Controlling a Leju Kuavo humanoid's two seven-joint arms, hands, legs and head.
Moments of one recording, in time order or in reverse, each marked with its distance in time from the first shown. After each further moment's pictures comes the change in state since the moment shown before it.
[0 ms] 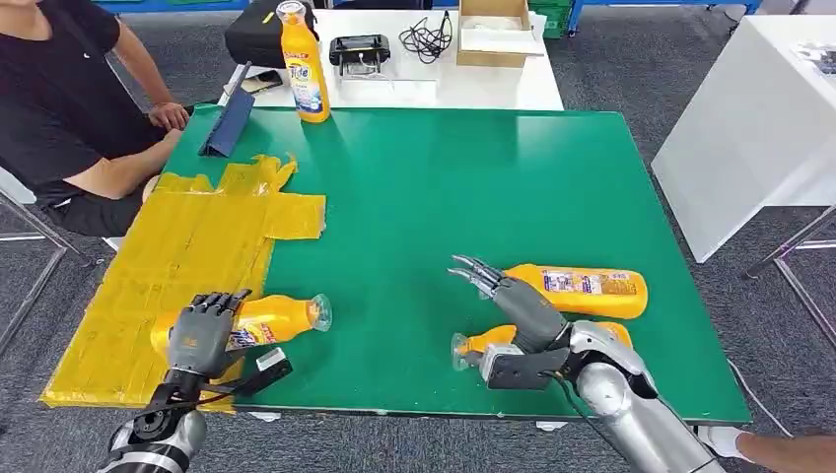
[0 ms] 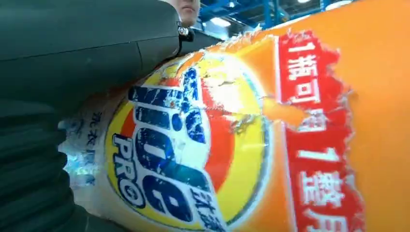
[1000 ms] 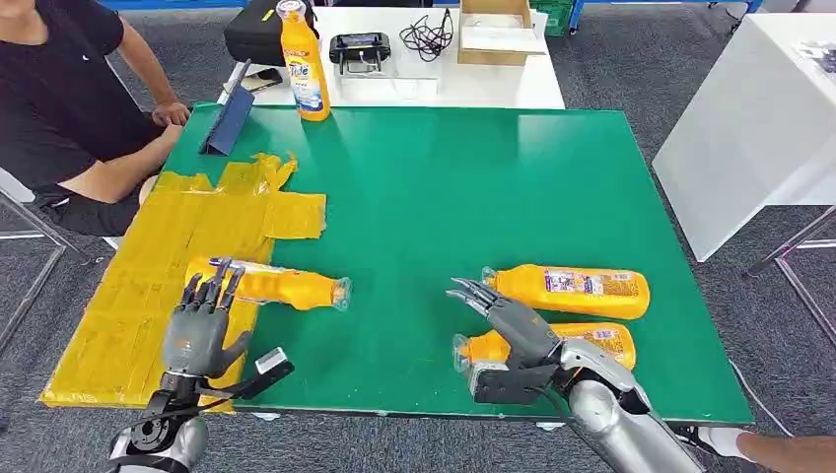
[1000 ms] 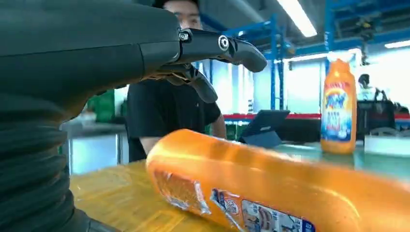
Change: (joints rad) left arm 0.091 -0.021 -0.028 -0.229 0.104 0.050 -0.026; right arm 0.037 0.013 0.021 0.051 0.064 -0.026 0.042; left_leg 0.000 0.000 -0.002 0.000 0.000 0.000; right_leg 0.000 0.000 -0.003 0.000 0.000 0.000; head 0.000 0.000
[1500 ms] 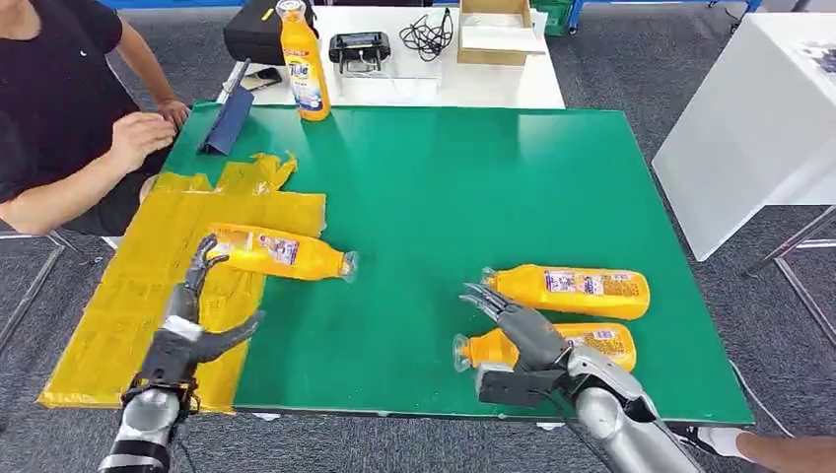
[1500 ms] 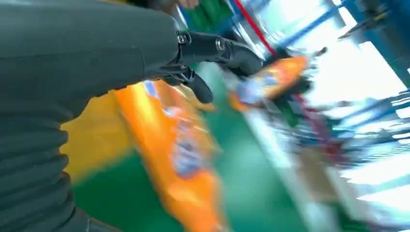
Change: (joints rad) left arm -0.003 -0.046 0.113 -0.184 1.059 -0.694 -0.376; right arm 0.030 -0.013 -0.043 0.028 0.047 -0.035 0.026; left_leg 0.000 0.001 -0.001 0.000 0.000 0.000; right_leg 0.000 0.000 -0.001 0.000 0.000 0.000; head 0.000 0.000
